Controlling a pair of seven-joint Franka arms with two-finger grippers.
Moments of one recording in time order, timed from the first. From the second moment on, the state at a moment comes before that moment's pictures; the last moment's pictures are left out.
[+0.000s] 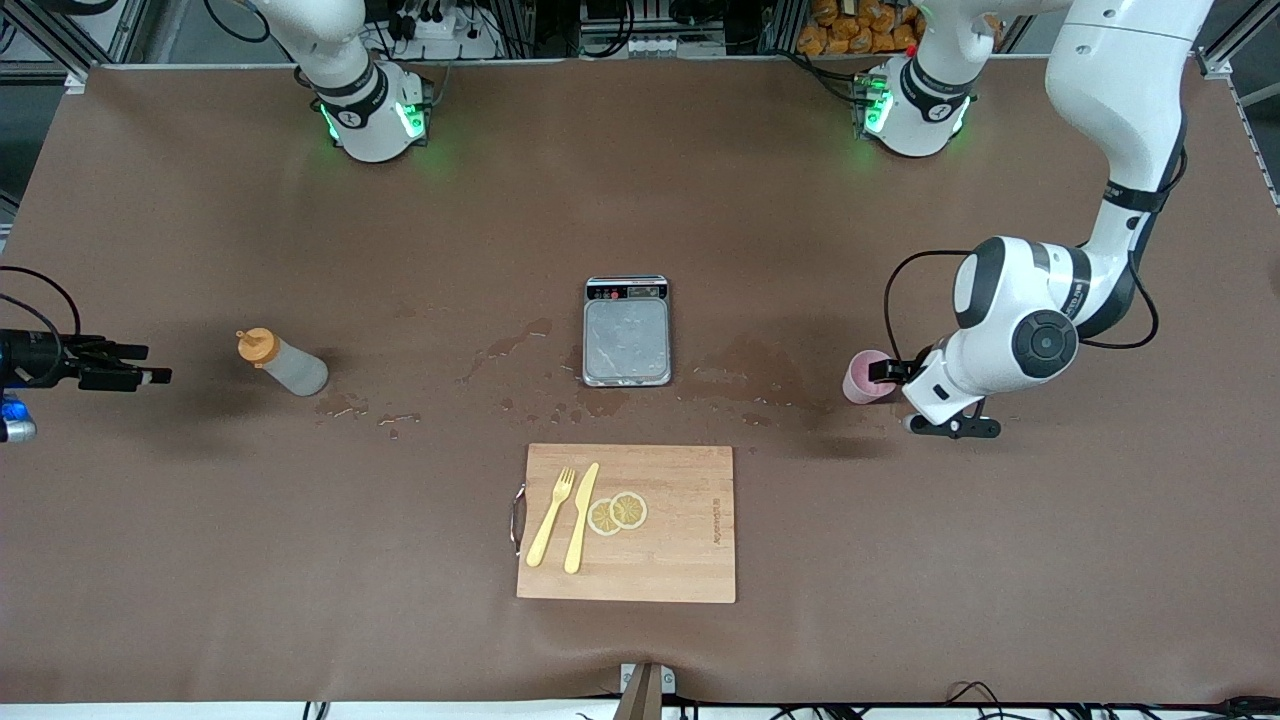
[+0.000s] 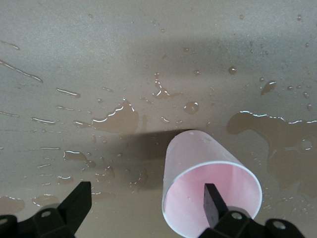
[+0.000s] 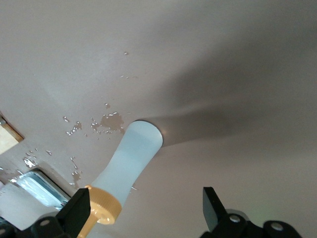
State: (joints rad) left arm -0.06 0.42 -0.16 -1.98 -0.02 2.22 -0.12; right arm -0.64 0.60 0.15 -1.51 0.32 1.59 -0.03
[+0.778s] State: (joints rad) left arm -0.06 0.44 -0.16 -1.99 -0.02 2.23 -0.13; right arm -0.66 0.72 0.16 -1.51 0.41 1.49 0.43
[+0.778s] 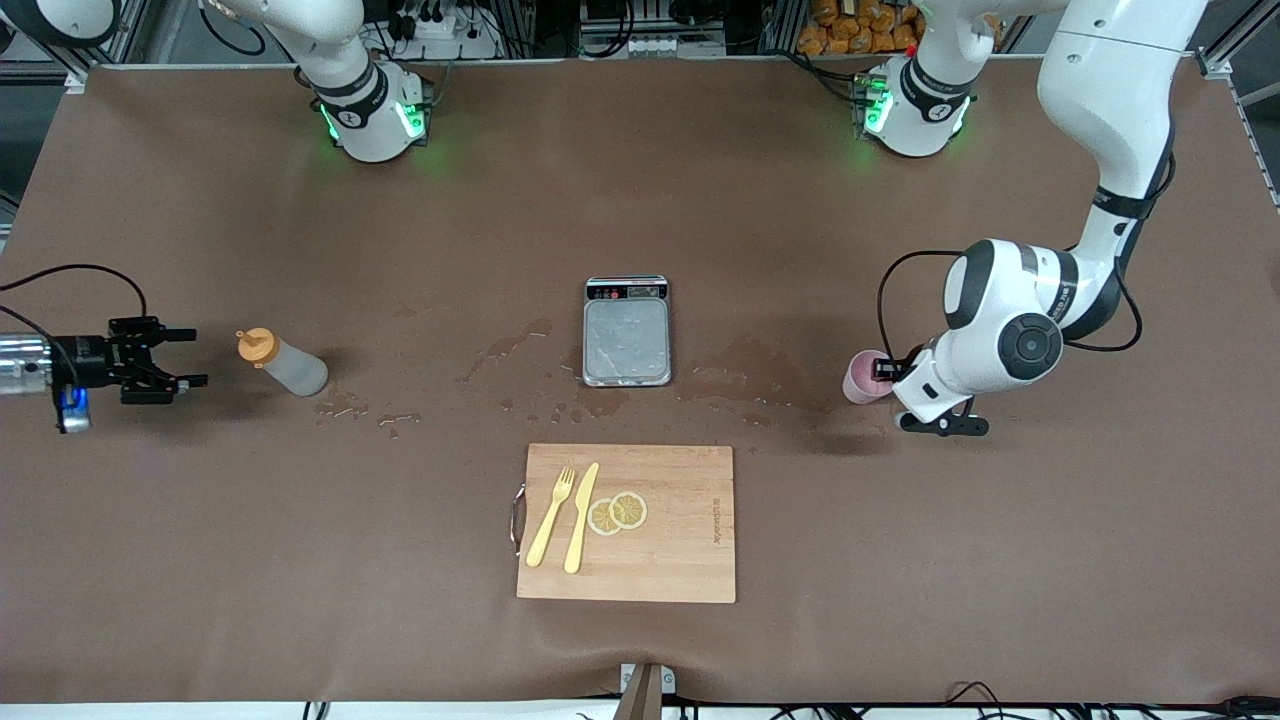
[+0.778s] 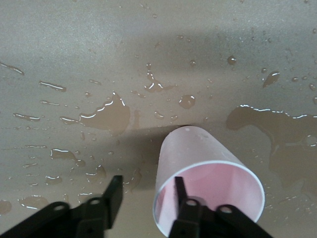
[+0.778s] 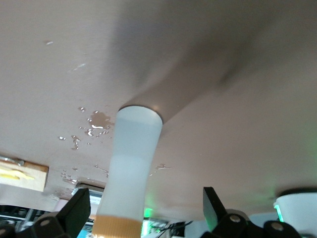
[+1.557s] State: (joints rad) left arm -0.06 0.43 -0.17 -1.96 -0.02 2.24 -0.18; right arm -0.70 0.88 0.15 -1.51 0.55 1.45 0.55
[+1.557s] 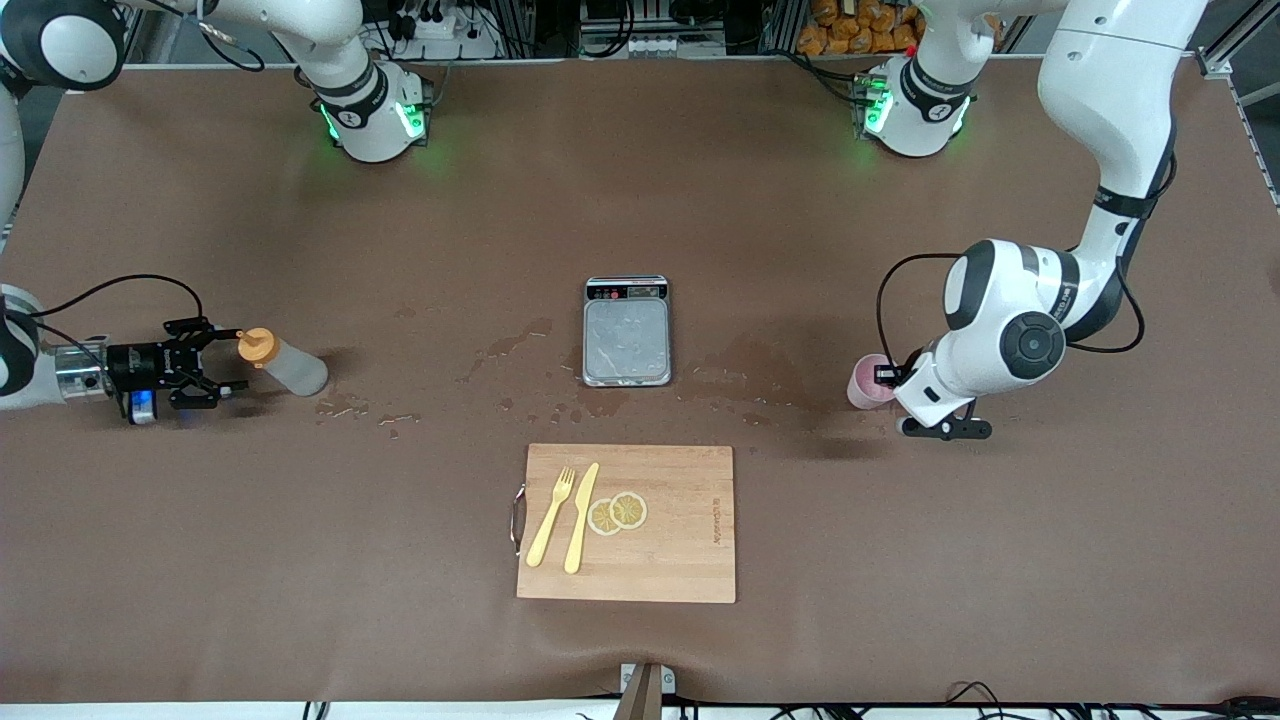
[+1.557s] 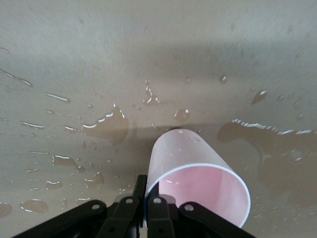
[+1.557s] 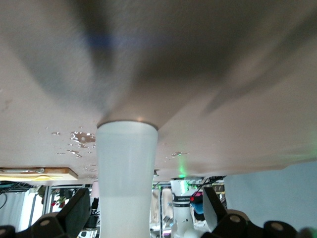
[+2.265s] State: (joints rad) left arm -0.07 0.38 -0.36 -1.83 -0.07 2.19 -0.58; right arm -0.70 0.96 0.16 -1.51 0.63 1.42 0.55
